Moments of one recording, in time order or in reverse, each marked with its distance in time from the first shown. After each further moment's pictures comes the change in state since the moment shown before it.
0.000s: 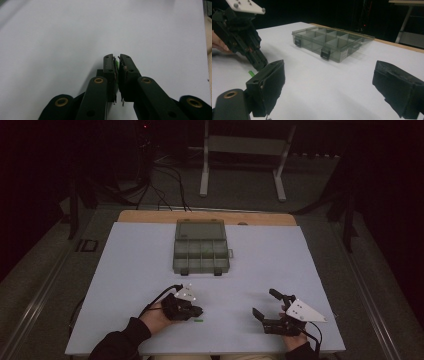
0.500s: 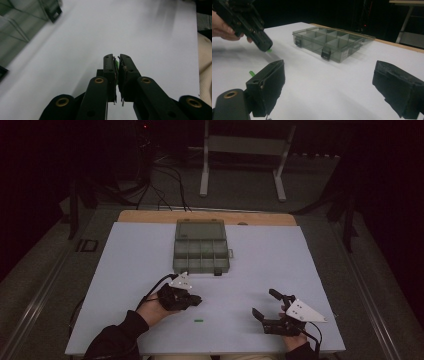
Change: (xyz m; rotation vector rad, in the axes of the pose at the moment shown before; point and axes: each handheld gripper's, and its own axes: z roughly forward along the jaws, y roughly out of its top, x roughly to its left) left arm 0.010 0.021 -0.028 -0.071 0.040 -0.018; right arm 0.000 0.000 0.000 -0.002 0.003 -0.002
